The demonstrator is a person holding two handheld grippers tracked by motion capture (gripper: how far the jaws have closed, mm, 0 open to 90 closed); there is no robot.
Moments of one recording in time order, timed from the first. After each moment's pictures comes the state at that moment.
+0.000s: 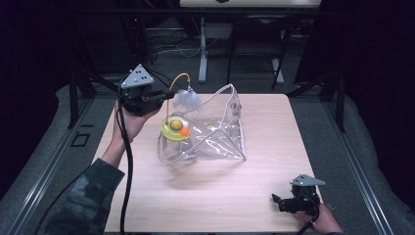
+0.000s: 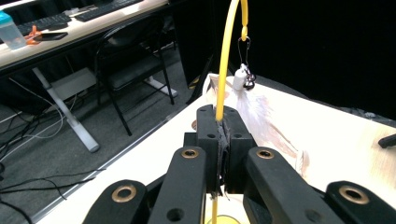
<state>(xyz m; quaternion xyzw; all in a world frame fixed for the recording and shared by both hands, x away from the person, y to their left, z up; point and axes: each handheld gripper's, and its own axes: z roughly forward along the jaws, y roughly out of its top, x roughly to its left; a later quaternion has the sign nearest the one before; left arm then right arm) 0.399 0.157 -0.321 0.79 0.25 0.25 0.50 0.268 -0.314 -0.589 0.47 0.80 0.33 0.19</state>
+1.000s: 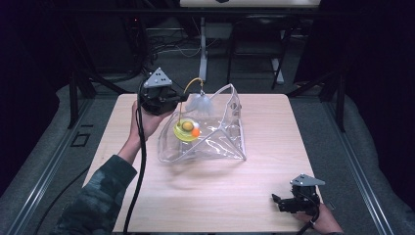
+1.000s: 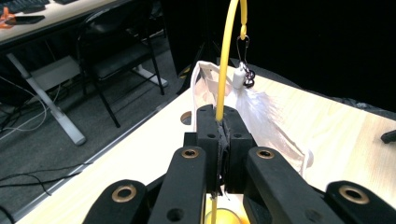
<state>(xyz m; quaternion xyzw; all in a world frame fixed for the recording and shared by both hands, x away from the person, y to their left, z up) 0.424 0.127 -0.348 0.81 0.25 0.22 0.49 0.268 -0.314 -0.589 0.47 0.79 0.33 0.19</state>
